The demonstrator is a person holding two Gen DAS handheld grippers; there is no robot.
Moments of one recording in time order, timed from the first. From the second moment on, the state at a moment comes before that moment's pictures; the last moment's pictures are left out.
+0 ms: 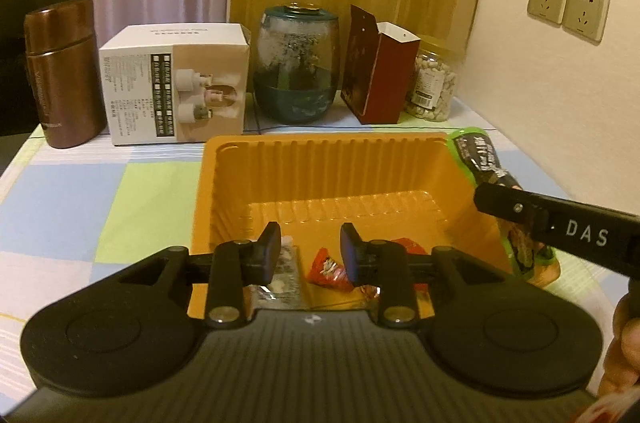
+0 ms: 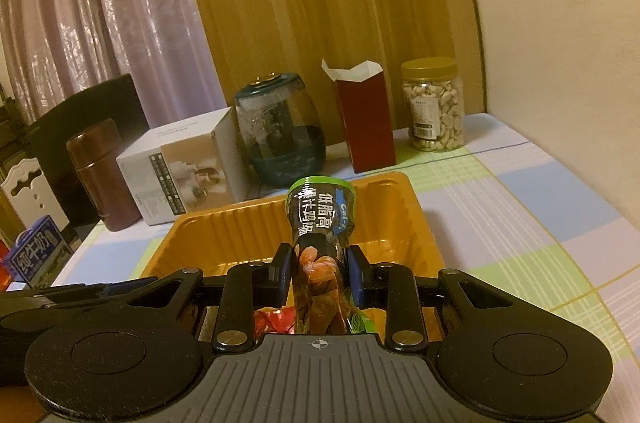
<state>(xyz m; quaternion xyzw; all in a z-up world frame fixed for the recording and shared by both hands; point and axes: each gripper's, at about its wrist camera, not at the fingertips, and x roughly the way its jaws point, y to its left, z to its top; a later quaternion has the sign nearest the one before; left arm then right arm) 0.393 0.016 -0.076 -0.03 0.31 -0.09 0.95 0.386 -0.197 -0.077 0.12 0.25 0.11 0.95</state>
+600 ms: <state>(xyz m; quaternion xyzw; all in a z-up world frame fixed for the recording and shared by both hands) 0.390 0.020 -0.072 -0.03 0.31 -0.08 0.95 0.387 -0.197 -0.078 0.13 0.26 0.11 0.95</state>
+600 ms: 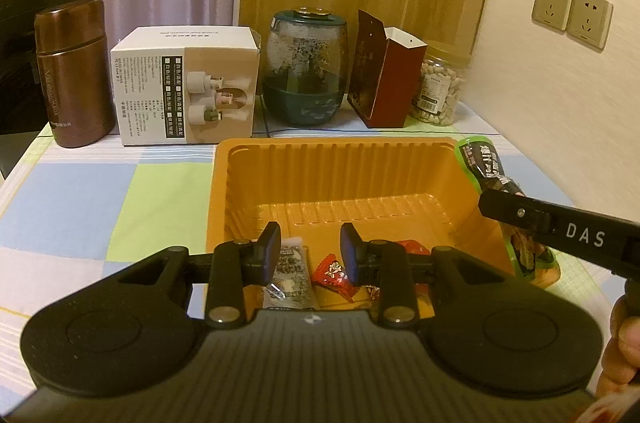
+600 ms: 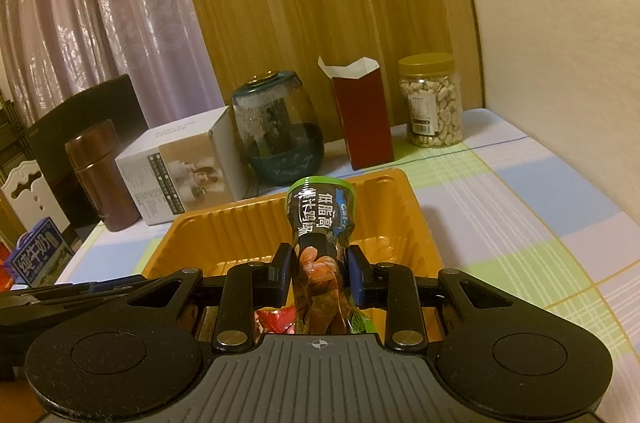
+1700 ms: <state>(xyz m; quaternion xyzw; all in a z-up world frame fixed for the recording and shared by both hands) 0.378 0.015 -0.072 -0.02 0.31 -0.08 0.95 0.374 -0.209 -0.072 0.14 0.22 0.08 0.96</state>
